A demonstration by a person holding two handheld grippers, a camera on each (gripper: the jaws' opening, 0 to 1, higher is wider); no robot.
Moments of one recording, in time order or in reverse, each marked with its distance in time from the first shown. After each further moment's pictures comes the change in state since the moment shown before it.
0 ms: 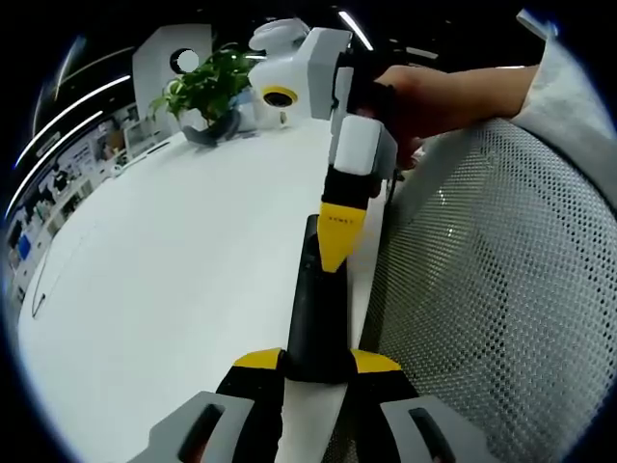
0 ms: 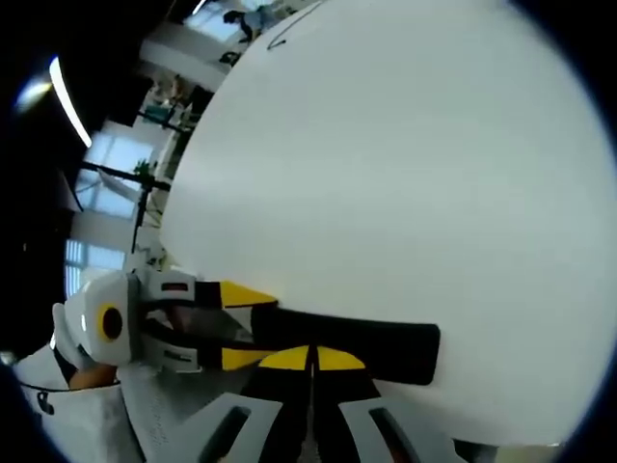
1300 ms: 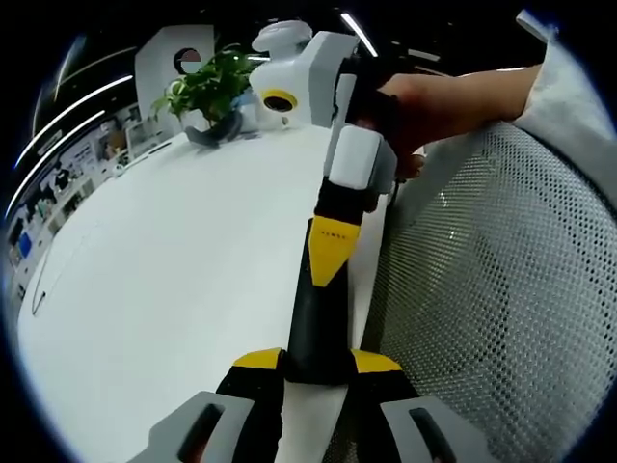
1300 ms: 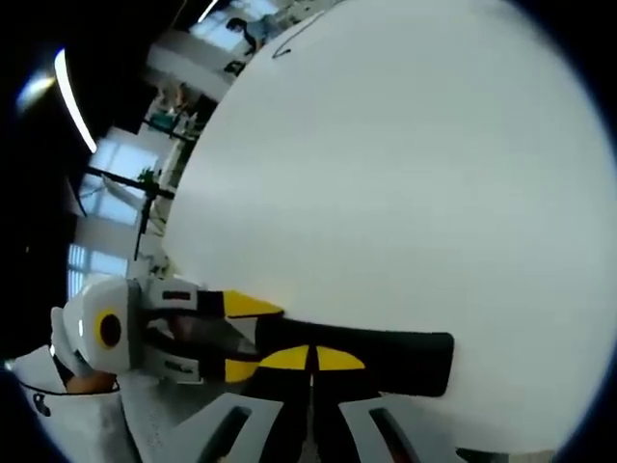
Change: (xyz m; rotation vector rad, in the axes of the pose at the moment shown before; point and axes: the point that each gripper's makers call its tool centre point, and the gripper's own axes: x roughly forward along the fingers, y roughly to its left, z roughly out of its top) left arm 0.001 0.001 0.001 -0.008 -0.010 0.004; right arm 0.010 0.003 0.003 0.011 -0.031 0.019
